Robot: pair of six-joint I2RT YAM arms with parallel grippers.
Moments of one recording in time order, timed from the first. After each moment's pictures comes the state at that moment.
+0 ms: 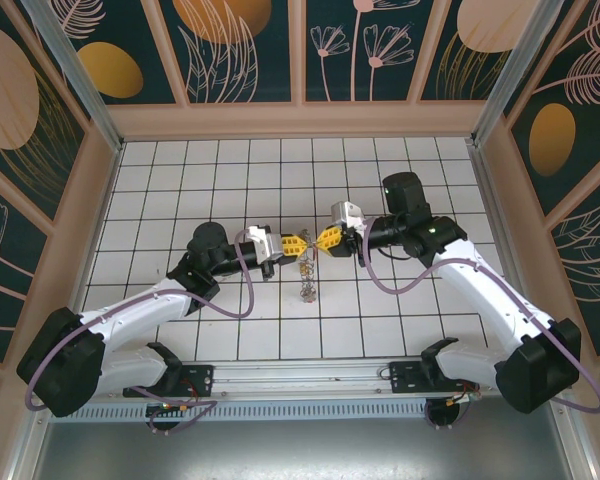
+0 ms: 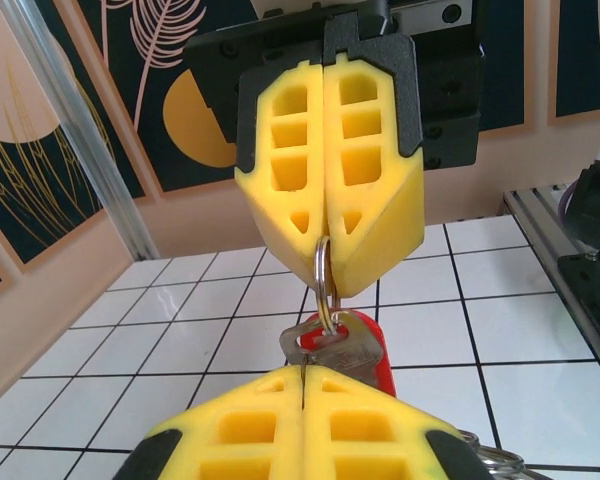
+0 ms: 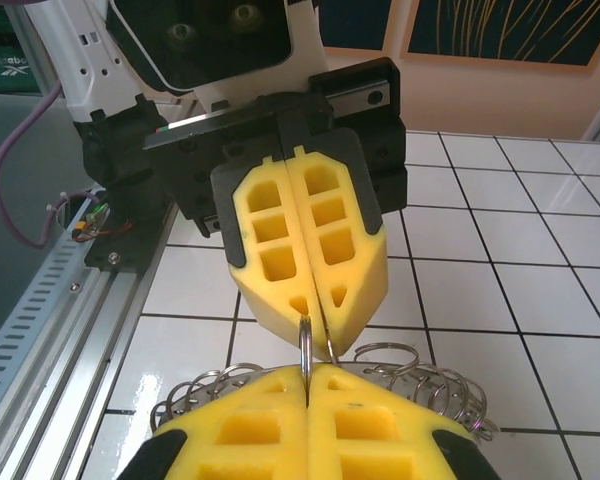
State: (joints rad) left arm -0.68 1.21 0.56 0.63 0.70 0.25; right arm 0.50 1.18 1.02 -0.49 -1.02 -0.68
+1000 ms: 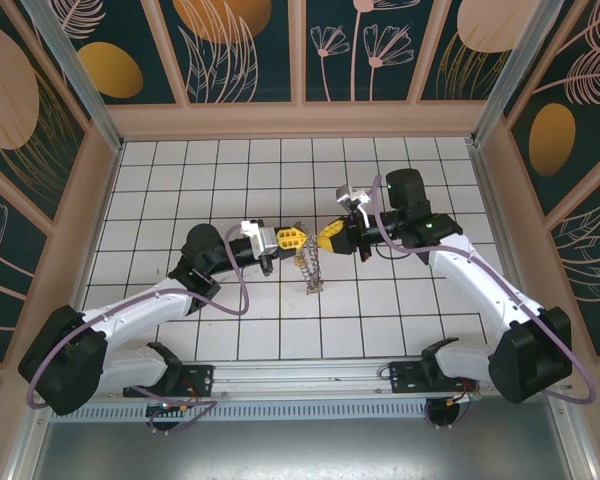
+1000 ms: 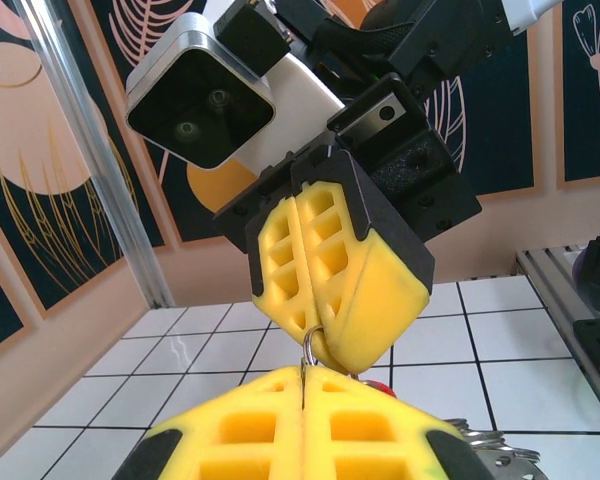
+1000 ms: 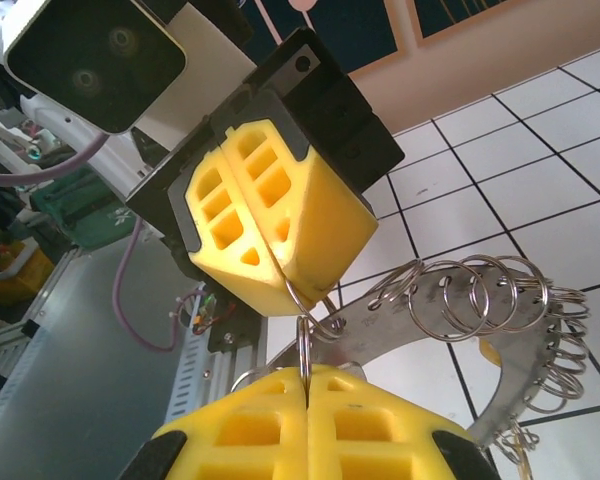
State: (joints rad) left arm -0.68 1.22 0.56 0.80 0.69 0.14; right arm 0.44 1.24 0.98 -0.36 -1.20 -0.18
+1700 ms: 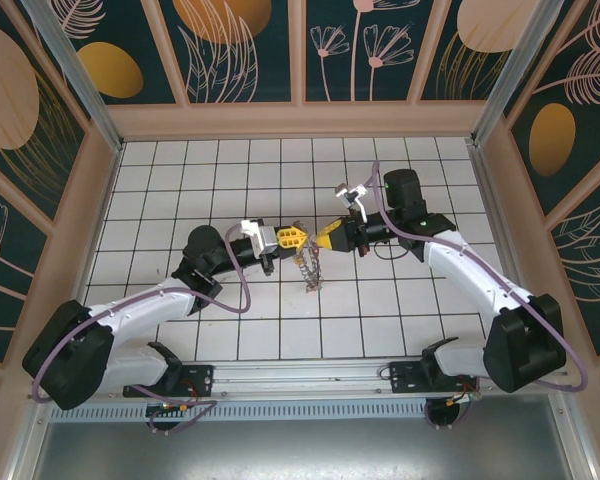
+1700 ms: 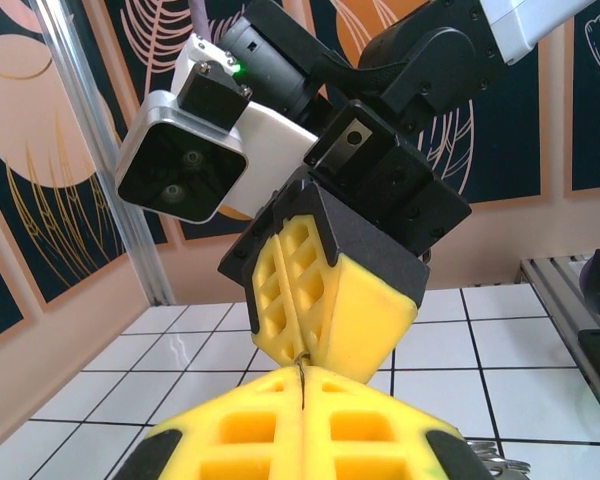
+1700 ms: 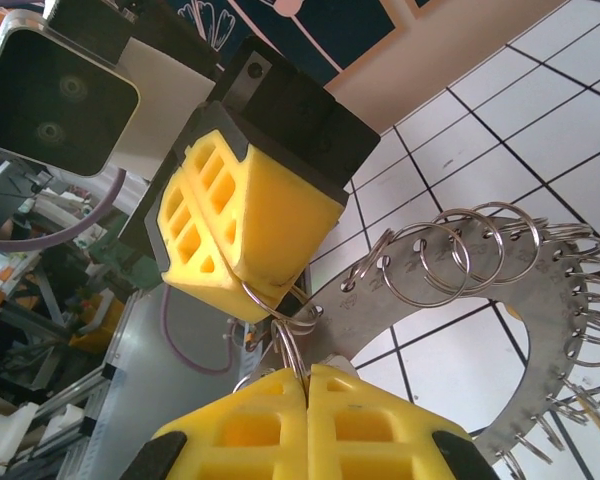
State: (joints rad) left arm -0.68 1.26 0.54 0.87 0.68 0.10; right arm 0.42 1.30 0.95 -0.27 -1.25 0.06
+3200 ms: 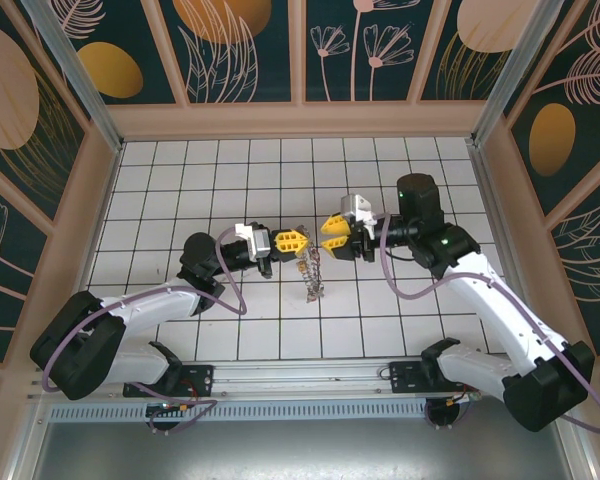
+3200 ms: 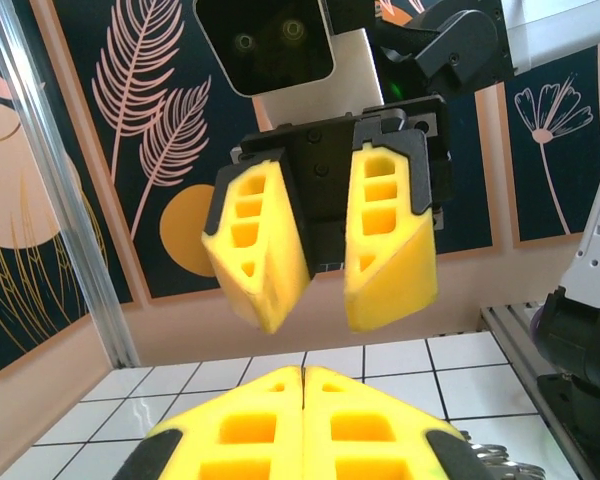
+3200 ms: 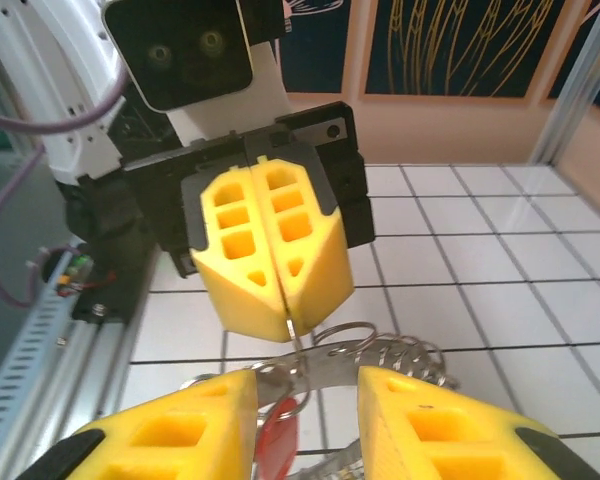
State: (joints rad) left arm -0.68 1.31 0.51 1.13 0.76 -0.01; right arm 0.50 1.08 0.99 -0.36 -0.96 -0.51
